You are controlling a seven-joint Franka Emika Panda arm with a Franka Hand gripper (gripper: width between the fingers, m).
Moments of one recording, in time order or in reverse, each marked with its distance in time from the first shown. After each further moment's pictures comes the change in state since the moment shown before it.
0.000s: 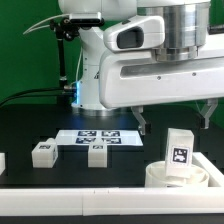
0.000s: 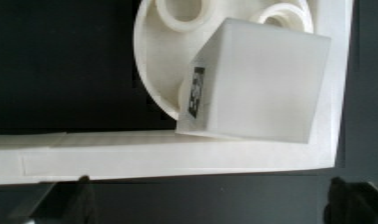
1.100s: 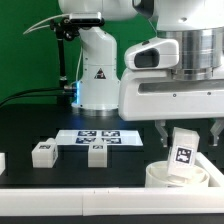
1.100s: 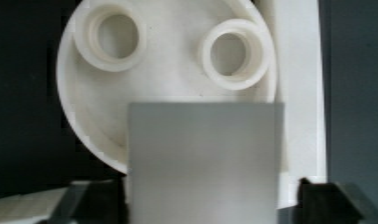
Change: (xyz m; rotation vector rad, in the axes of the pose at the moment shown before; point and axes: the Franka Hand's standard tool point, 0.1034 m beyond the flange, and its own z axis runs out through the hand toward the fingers) arm -0.011 -0.026 0.031 -0.006 0.019 0.153
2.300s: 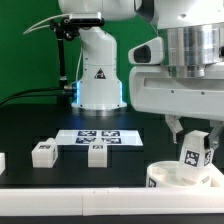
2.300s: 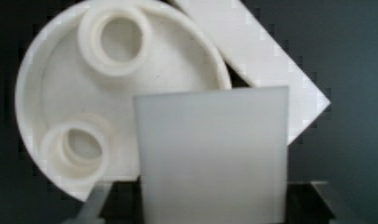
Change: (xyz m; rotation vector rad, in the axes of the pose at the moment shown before) arm 0.004 -0.011 -0.001 0.064 0.058 0.706
